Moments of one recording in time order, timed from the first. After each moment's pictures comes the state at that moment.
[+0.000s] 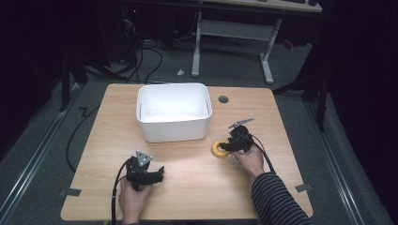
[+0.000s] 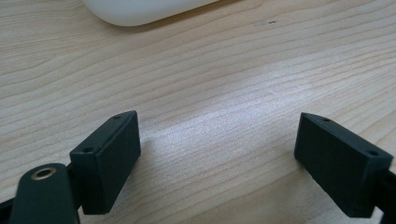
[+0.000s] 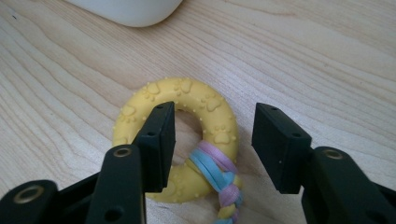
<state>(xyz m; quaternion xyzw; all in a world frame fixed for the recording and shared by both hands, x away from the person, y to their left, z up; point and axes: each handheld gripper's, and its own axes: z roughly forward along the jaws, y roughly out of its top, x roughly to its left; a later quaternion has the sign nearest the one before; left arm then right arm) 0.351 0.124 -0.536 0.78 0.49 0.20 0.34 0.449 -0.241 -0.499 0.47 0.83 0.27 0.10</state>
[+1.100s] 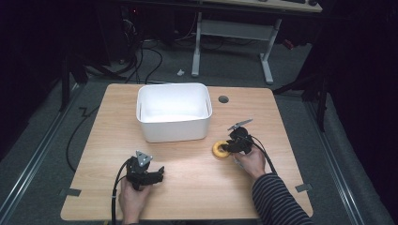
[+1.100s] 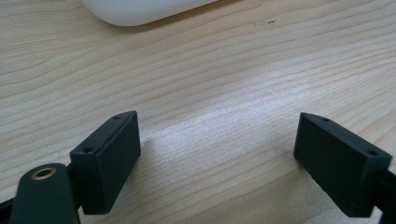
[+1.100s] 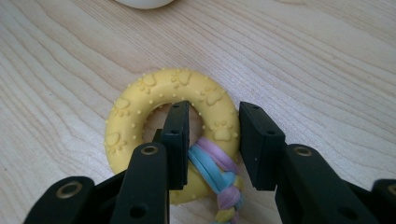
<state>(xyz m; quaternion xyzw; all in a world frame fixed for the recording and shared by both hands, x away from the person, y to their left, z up) 0.351 0.124 -0.536 0.78 0.49 0.20 0.34 0.447 -0.241 -0.501 0.45 0.85 0.26 0.10</state>
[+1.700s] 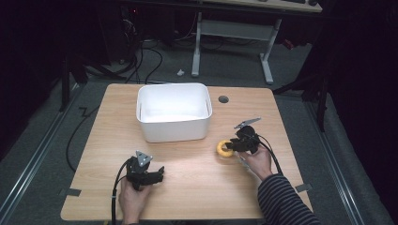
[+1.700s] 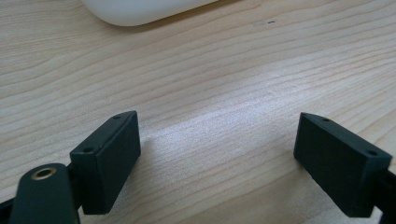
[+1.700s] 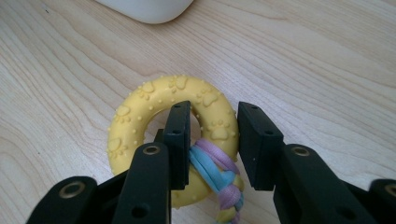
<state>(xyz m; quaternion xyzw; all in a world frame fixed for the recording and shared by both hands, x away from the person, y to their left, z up) 0.351 0.124 -0.536 0.78 0.49 0.20 0.34 0.438 -0.258 -0.482 0.45 0.84 0.28 0.10</state>
